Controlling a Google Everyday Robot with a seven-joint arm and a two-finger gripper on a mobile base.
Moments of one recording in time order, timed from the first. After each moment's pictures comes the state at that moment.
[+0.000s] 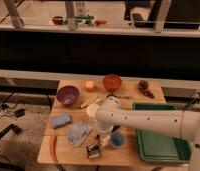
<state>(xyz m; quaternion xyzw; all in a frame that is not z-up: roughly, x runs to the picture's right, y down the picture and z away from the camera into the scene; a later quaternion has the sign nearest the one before) 0.008 0.260 0.799 -0.33 -0.16 -0.20 0.91</state>
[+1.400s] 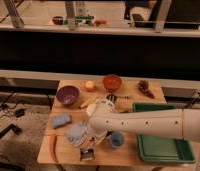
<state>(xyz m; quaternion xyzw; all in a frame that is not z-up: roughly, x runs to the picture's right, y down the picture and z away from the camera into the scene) -0.026 0.252 0.763 -0.26 -0.19 -0.33 0.89</state>
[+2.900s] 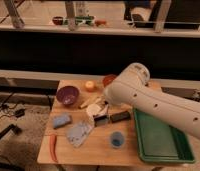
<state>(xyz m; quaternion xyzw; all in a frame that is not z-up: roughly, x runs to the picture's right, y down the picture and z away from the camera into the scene) 0.043 0.049 0.654 -0.08 -0.15 -0.38 0.91</state>
